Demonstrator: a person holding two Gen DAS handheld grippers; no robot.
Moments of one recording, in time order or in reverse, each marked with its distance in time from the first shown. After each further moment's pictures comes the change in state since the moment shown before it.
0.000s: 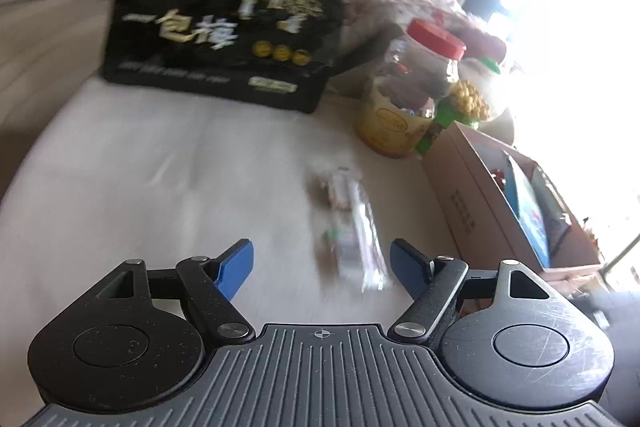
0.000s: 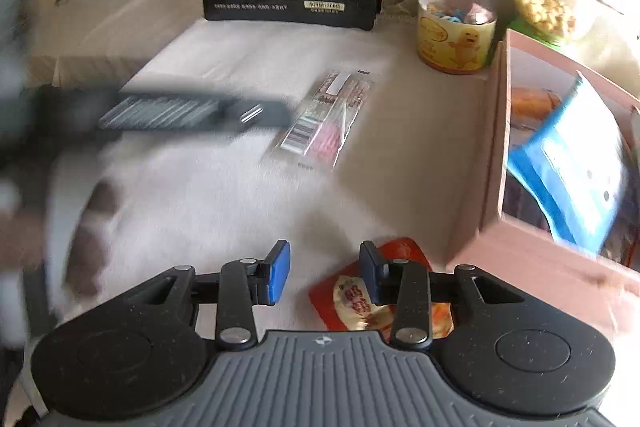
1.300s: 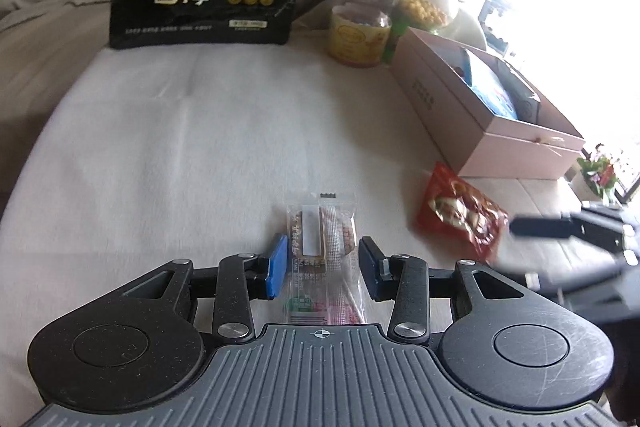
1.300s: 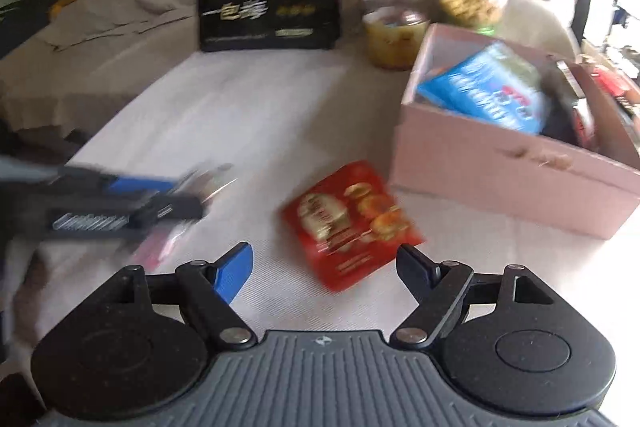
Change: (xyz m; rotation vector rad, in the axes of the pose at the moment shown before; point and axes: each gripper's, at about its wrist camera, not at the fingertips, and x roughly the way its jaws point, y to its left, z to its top) left arm -0.060 -0.034 -0.092 0.130 0.082 0.057; right arm -0.048 -0.018 -0.075 0.075 -0.177 -0.053
